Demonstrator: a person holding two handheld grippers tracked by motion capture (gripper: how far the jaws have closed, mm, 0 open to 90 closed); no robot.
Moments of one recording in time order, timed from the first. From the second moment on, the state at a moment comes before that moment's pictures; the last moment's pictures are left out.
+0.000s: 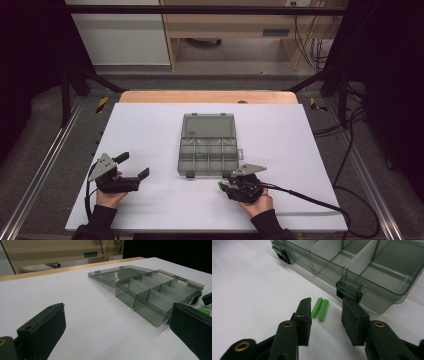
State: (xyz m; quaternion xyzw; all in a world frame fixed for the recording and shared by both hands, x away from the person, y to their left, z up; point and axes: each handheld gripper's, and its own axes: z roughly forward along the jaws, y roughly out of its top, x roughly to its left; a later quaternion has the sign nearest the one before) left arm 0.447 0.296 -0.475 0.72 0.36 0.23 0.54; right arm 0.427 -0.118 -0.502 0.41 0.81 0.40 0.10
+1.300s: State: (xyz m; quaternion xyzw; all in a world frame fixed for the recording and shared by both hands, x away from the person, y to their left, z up) left arm 0.448 0.296 -0.475 0.73 0.36 0.23 0.54; right arm 0.432 -0.118 -0.501 0.41 0.81 0.40 0.09
